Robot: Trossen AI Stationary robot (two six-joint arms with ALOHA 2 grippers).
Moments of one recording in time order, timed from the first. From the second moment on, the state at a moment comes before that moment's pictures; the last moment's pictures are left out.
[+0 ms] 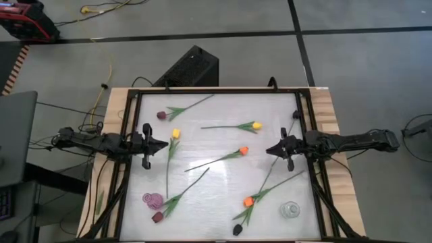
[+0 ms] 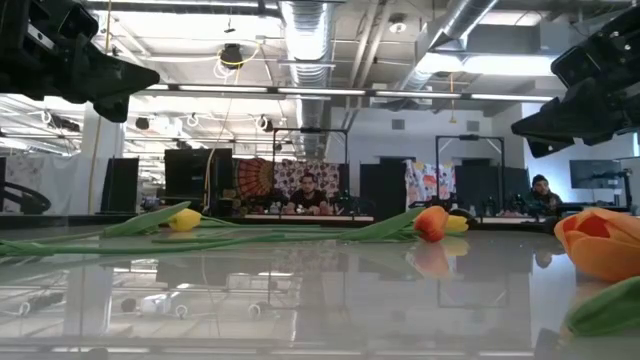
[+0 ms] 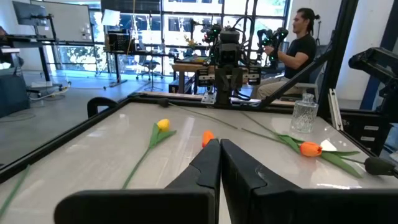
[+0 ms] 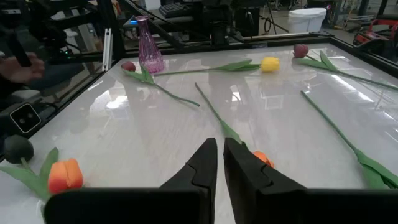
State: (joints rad) left arm -0.22 0.01 0.01 0.08 -0.35 -0.03; right arm 0.04 0.23 0.00 0.04 -0.03 0.10
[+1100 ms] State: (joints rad) left arm -0.22 0.01 0.01 0.26 -0.60 -0.25; right arm 0.02 0.23 0.01 0.28 0.03 -0.40
